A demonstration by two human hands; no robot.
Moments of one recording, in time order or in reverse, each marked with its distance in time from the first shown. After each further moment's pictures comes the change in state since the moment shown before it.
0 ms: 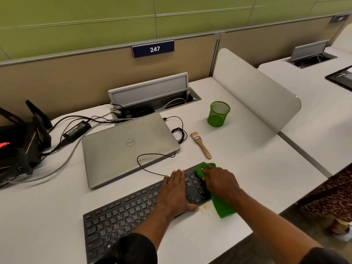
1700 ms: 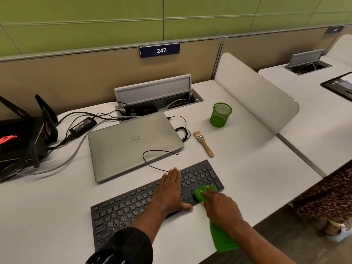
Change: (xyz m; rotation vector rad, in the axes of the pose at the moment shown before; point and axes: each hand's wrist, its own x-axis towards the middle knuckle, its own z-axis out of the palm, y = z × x) left_hand -0.020 -0.028 -0.002 -0.008 -0.020 0.044; right_hand -0.079 -0.029 0.046 0.123 -0.008 0.053
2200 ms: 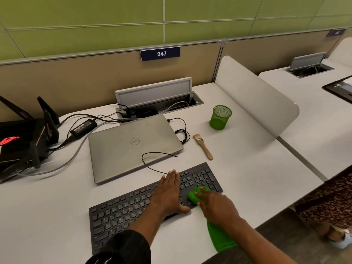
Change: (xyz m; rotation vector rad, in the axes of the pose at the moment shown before) left_hand 0.000 0.001 0.000 0.003 -0.012 -0.012; right_hand 0.012 -0.001 -0.007 -0.016 -0.016 -0.101
